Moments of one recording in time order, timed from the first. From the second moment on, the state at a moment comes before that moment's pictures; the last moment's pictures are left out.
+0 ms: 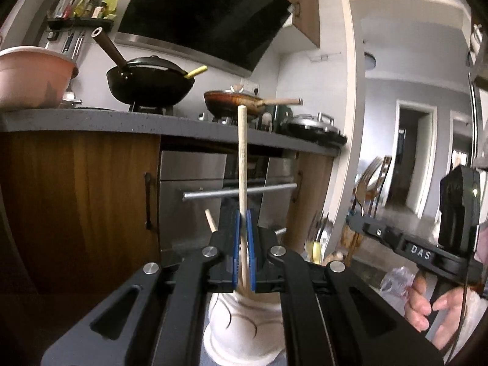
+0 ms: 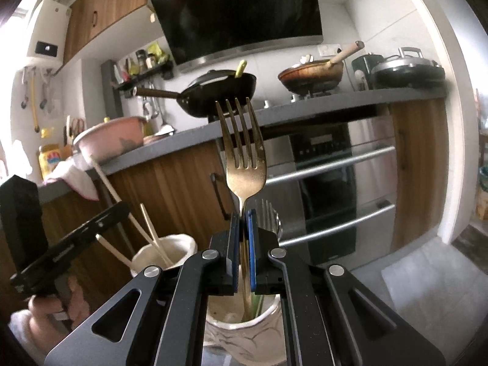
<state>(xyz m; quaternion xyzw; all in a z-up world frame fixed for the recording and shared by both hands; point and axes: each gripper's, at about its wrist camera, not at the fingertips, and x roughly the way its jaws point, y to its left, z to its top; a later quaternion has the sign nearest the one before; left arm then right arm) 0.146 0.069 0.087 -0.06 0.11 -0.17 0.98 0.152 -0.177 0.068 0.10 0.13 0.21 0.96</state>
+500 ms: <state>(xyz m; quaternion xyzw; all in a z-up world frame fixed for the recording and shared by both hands) 0.136 0.068 0.077 -0.03 0.13 -0.15 0.98 0.171 -0.178 0.045 0.10 0.17 0.19 0.96</state>
